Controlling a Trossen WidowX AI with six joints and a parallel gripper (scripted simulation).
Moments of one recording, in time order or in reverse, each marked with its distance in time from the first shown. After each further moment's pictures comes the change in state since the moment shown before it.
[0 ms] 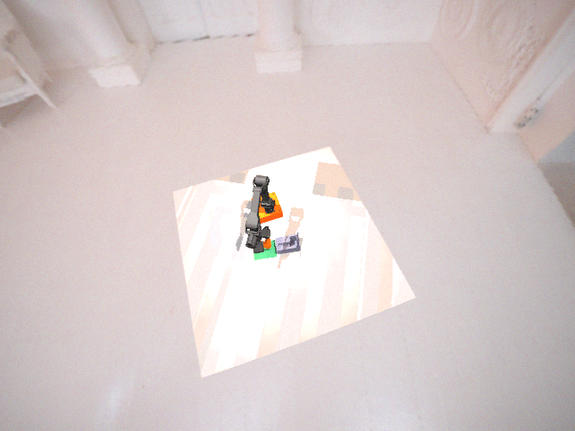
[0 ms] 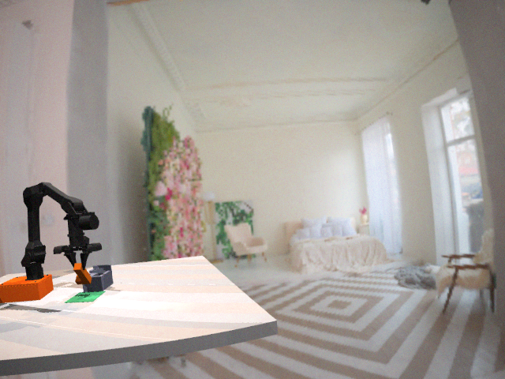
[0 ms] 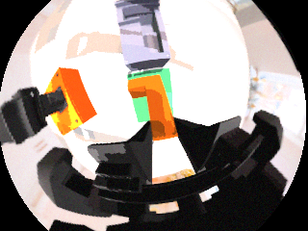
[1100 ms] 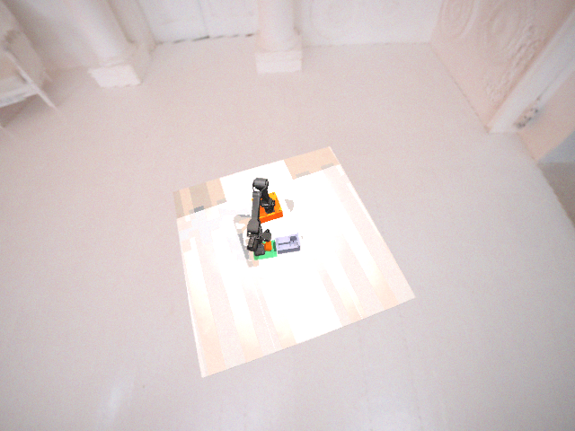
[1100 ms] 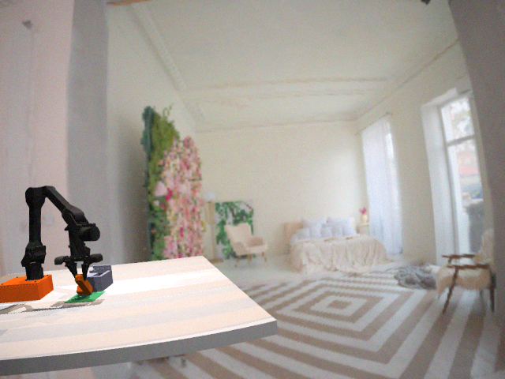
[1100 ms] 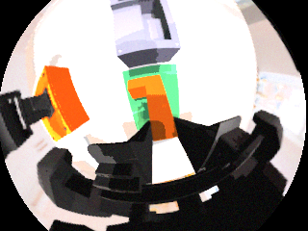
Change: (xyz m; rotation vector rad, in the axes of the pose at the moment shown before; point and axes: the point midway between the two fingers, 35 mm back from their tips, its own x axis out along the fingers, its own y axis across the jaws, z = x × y) arm 0.043 0.002 0.001 -0.001 -0.002 0.006
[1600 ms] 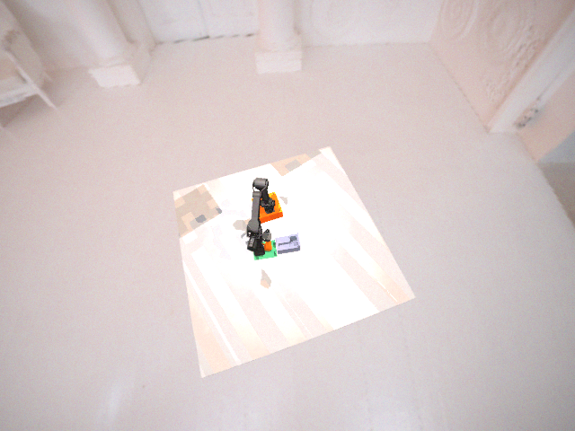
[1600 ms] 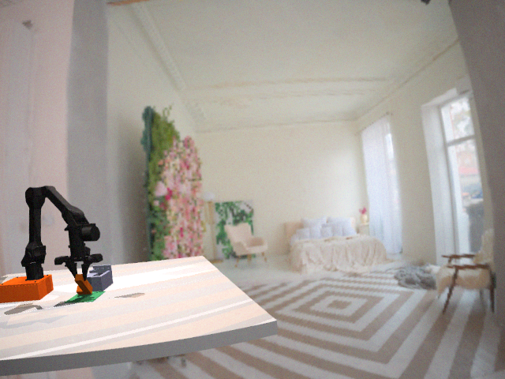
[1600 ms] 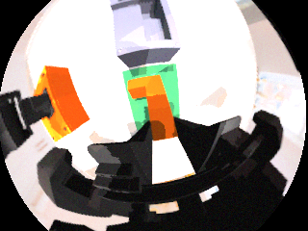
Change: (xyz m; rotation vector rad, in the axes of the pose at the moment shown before) arm 0.000 0.000 0.000 0.000 0.000 0.000
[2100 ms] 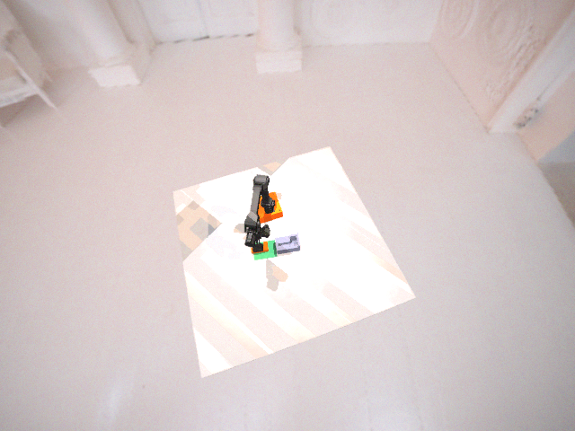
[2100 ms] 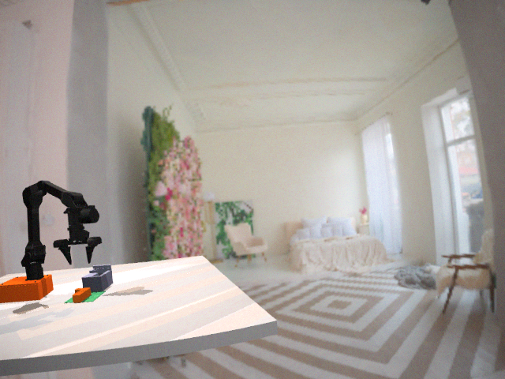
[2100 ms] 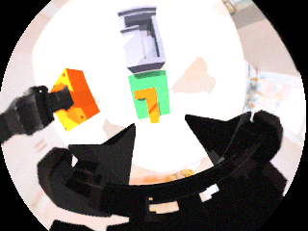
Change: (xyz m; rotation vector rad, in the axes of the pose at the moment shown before) arm -0.067 -0.004 -0.001 0.000 0.002 -0.006
